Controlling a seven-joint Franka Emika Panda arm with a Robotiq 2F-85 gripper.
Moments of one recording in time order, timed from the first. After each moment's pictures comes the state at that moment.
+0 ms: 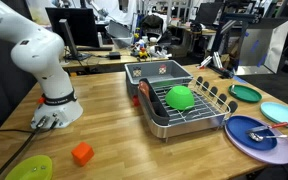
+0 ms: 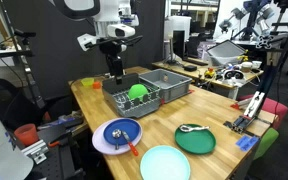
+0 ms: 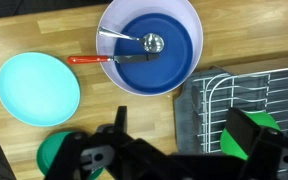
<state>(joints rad) 0.00 -0.36 -0.10 -2.52 0.07 2.20 -0.02</state>
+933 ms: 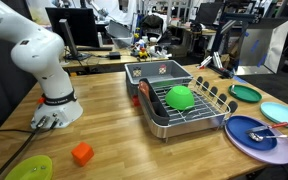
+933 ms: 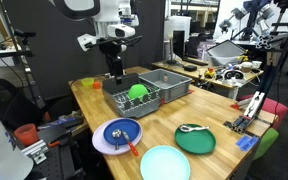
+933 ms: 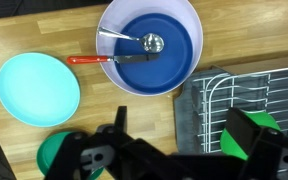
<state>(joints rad) 0.00 -0.36 -0.09 -2.52 0.07 2.20 -0.02</state>
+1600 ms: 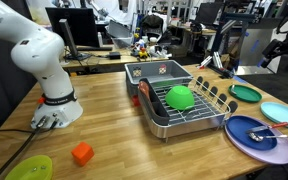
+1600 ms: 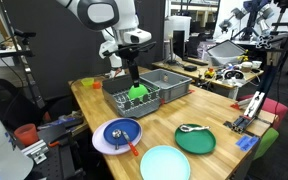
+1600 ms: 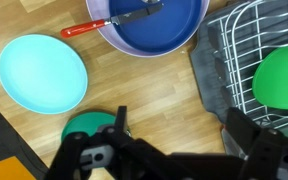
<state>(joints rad) -0.03 -0.16 -0.10 -2.41 0.07 2.38 0.19</state>
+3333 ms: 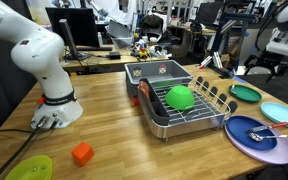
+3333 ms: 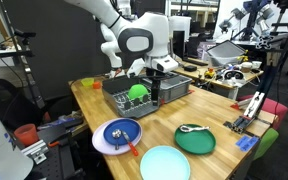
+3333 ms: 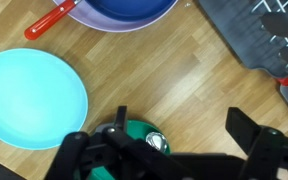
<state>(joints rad) -0.09 0.25 -0.13 -2.13 0.23 2.42 0.36</state>
